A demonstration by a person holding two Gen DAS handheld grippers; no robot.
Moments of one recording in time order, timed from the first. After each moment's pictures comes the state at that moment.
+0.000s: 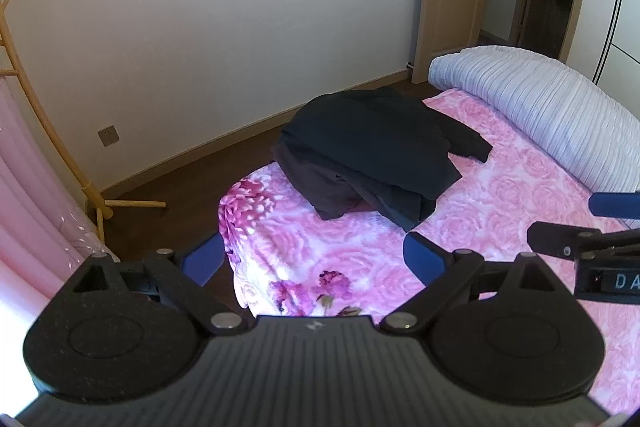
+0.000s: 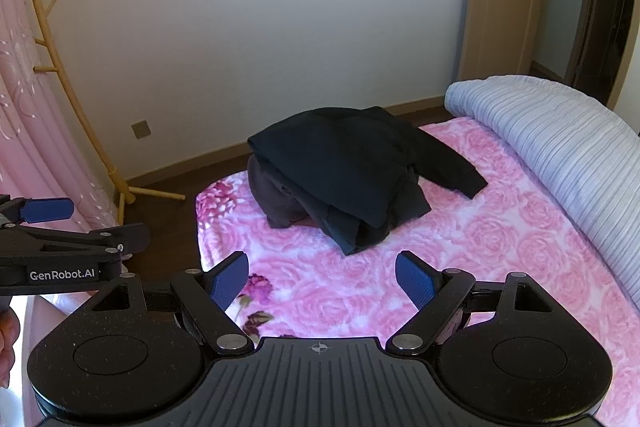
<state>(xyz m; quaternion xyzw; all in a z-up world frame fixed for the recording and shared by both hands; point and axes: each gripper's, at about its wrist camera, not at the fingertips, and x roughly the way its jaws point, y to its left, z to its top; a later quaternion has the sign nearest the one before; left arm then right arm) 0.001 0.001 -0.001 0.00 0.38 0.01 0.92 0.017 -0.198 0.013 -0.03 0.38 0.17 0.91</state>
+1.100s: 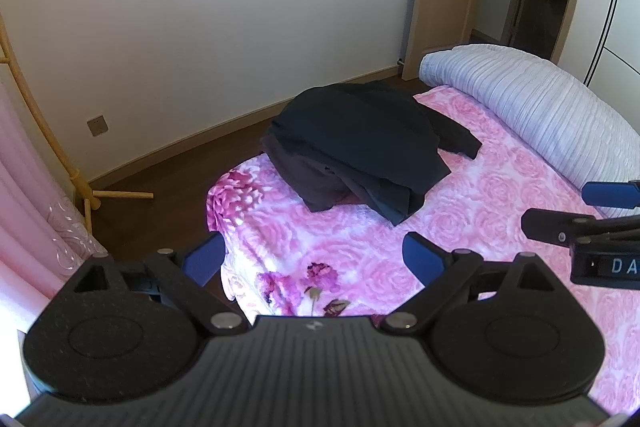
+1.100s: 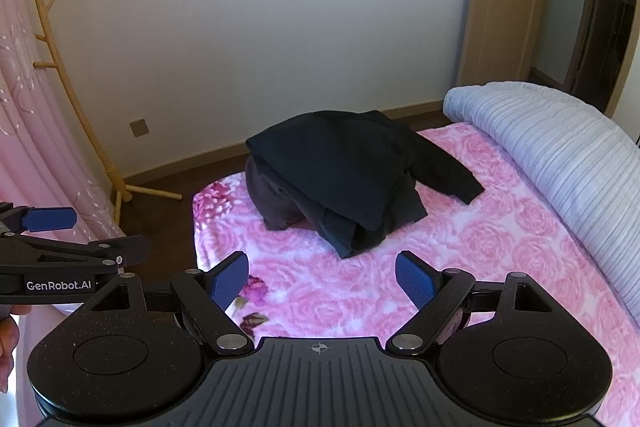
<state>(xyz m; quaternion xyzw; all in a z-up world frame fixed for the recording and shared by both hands) -0.001 0.000 -0.007 -0.01 0.39 0.00 0.92 0.018 -0.196 0.016 -0.04 0.38 0.18 0.91</state>
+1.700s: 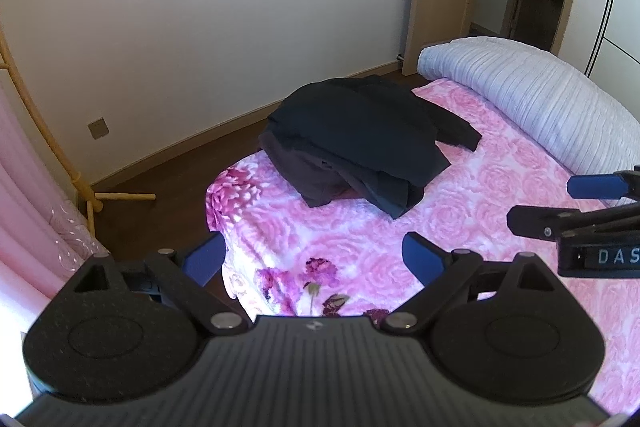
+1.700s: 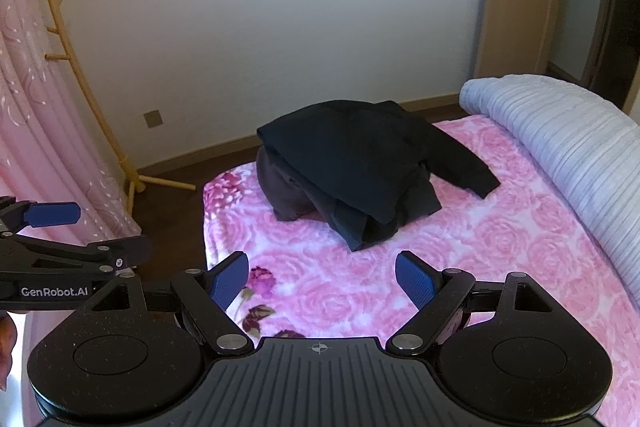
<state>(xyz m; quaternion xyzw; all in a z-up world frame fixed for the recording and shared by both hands) -0.007 -0.013 -0.015 0.01 0.38 0.00 0.92 0.030 -0.206 0.001 -0.04 0.39 0.21 0.90</state>
